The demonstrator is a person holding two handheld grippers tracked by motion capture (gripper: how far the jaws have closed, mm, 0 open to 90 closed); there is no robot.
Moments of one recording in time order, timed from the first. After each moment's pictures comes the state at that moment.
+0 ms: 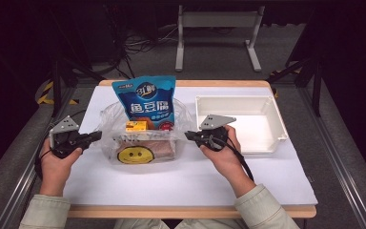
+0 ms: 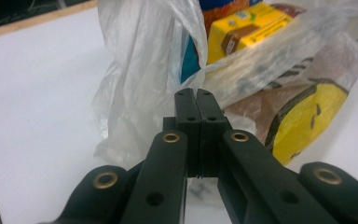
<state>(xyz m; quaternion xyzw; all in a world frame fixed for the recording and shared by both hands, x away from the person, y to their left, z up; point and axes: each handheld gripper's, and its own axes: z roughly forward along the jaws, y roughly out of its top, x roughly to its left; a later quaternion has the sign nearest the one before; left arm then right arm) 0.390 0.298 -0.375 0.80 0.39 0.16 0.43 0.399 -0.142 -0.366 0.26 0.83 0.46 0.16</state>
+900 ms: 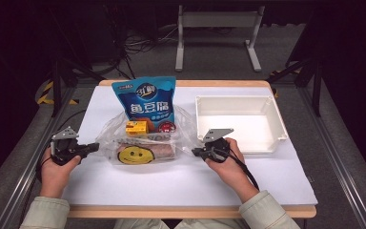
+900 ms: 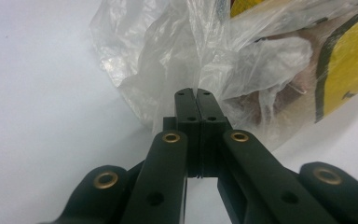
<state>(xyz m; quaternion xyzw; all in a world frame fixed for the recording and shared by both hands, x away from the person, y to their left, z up) 0.394 0.318 -0.420 0.80 0.43 0.11 0.40 0.392 -0.157 -0.413 0.28 0.87 0.39 0.11</state>
